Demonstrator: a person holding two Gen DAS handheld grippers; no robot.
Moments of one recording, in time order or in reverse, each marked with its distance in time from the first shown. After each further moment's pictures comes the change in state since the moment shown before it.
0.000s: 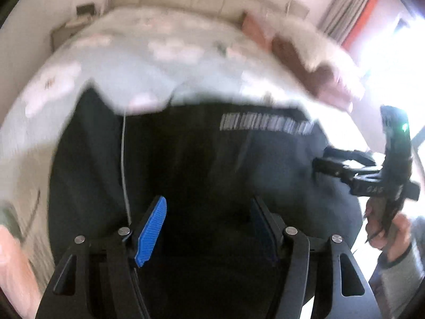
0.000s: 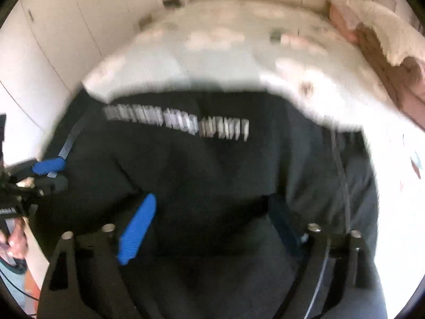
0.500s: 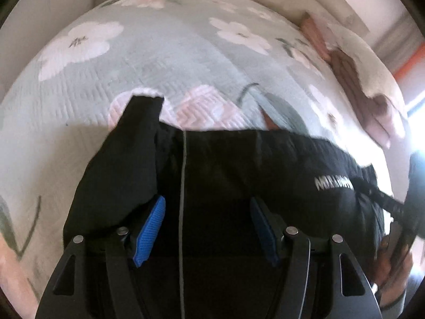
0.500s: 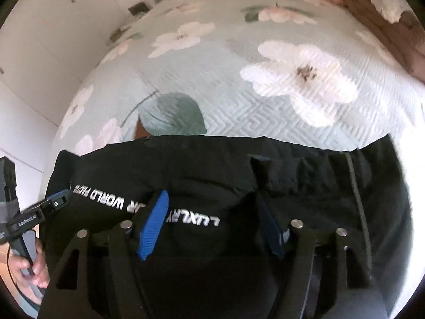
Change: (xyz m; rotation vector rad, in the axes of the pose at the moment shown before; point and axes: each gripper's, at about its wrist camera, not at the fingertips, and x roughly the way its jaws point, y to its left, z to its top) left arm 0.069 0.068 0.043 -0.214 0.125 0.111; right arm 0.061 -0.049 0.025 0.185 0.113 0.047
